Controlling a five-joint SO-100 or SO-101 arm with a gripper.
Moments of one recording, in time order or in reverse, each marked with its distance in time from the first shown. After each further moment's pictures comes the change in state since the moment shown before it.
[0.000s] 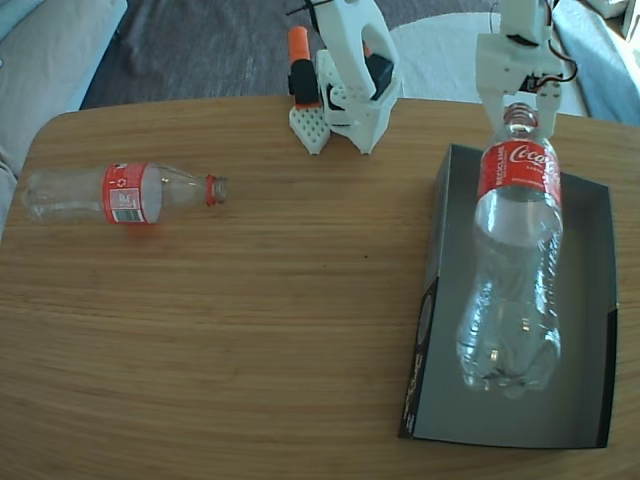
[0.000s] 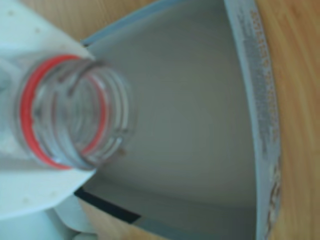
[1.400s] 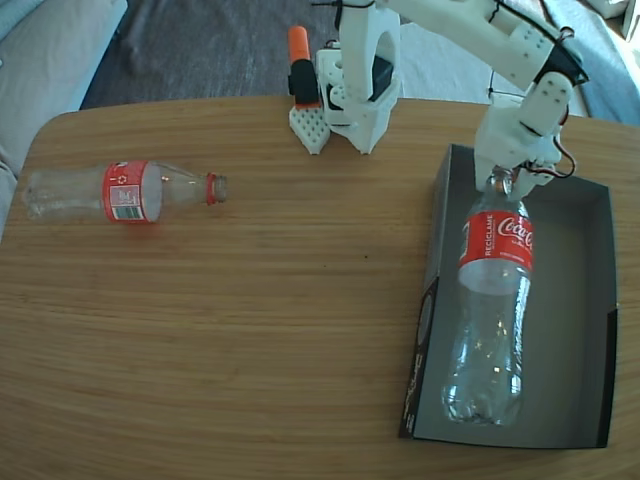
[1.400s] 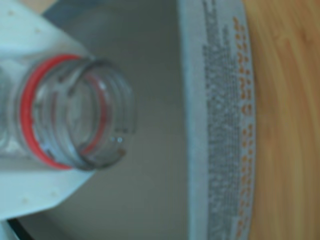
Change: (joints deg) arm 3.4 -19.3 7.9 -11.0 -5.5
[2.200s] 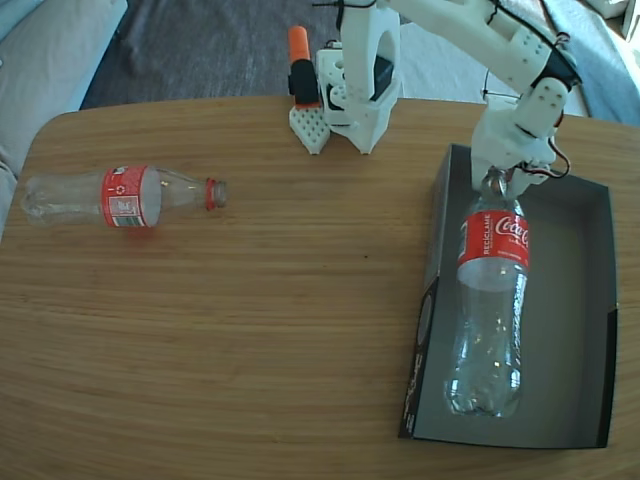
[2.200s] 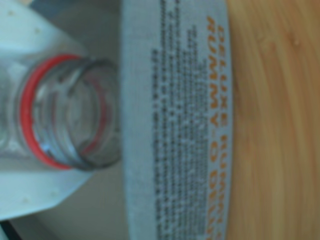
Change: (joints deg) arm -1.7 0.0 4.7 -3.1 0.3
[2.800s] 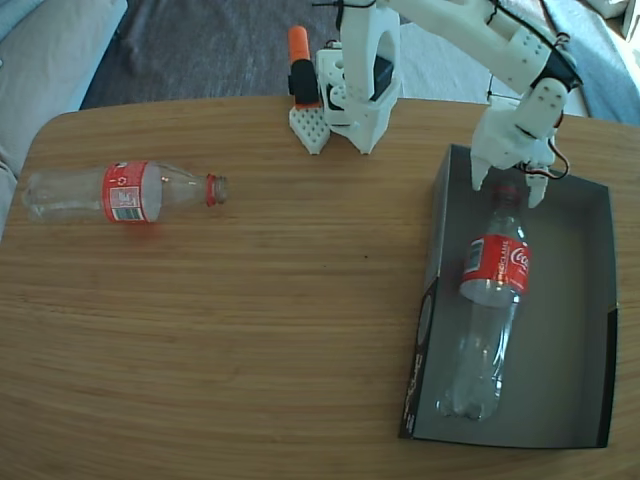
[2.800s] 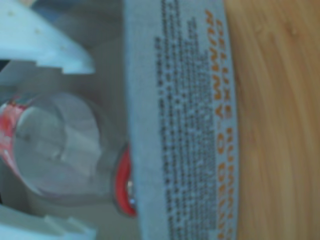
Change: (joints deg) arm 0.4 0.0 0.0 -0.2 3.3
